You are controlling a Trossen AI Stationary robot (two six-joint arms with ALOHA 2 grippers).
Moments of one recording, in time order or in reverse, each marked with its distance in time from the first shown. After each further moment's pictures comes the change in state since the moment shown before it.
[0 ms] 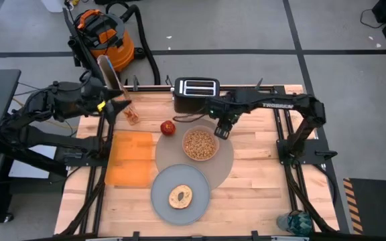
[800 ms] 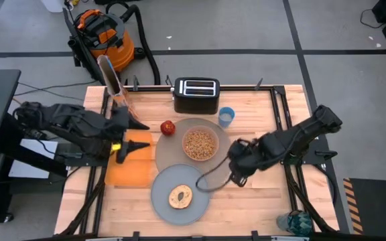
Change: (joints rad) left arm -0.447 0.194 0.000 0.131 0.041 0.115; right arm 0.631 -0.118 0.000 -0.100 -0.012 0.840
